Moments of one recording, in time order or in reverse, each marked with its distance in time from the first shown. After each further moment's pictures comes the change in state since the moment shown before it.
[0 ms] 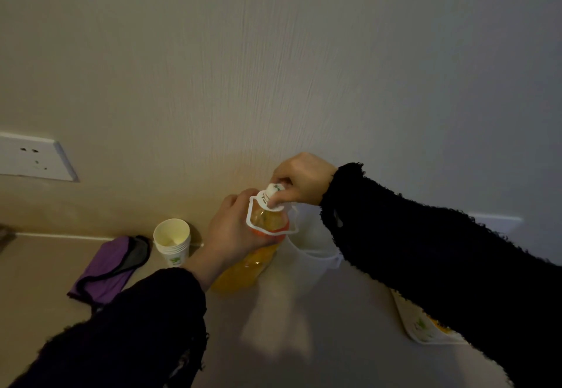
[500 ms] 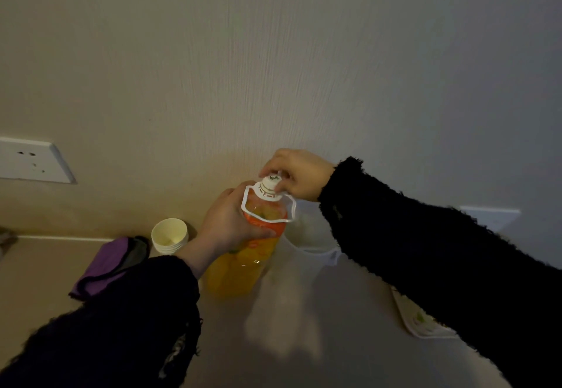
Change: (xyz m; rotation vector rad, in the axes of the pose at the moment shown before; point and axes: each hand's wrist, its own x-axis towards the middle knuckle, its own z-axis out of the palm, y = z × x) left_hand 0.009 0.011 -0.006 -0.029 -0.057 -0.064; right_hand -0.010 0.005 -0.001 0.147 0.024 0.047
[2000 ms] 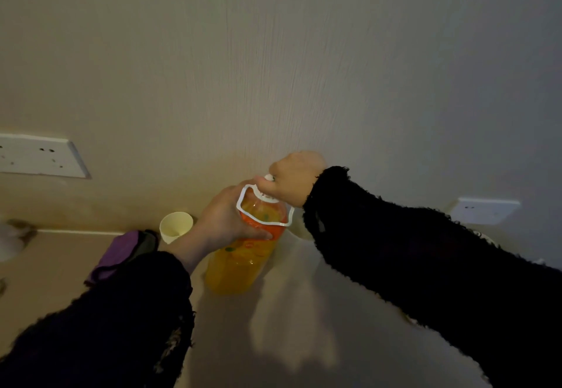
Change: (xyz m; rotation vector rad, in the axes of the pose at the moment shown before) left_hand -0.037 0.030 -0.019 -0.141 -0.101 0.017; right_hand -0.015 -0.024 0.019 -0.340 0.187 0.201
